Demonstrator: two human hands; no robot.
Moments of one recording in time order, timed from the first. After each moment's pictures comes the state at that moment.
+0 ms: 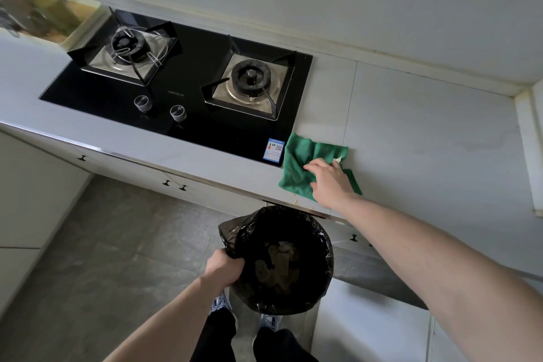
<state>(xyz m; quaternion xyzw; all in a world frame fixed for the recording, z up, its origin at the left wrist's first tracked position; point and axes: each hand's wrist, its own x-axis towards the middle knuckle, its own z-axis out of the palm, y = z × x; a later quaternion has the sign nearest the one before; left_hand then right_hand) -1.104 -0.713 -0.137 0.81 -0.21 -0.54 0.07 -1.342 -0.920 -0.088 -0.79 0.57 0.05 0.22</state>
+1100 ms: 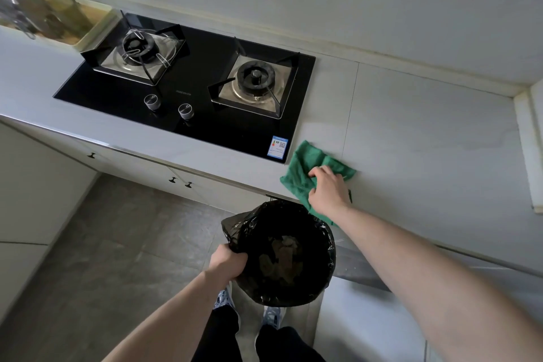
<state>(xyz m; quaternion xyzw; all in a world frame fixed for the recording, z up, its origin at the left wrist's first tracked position) -1.103 -0.704 -0.130 0.81 -0.20 -0.54 0.09 -1.333 -0.882 -0.089 -0.74 0.63 0.00 0.23</state>
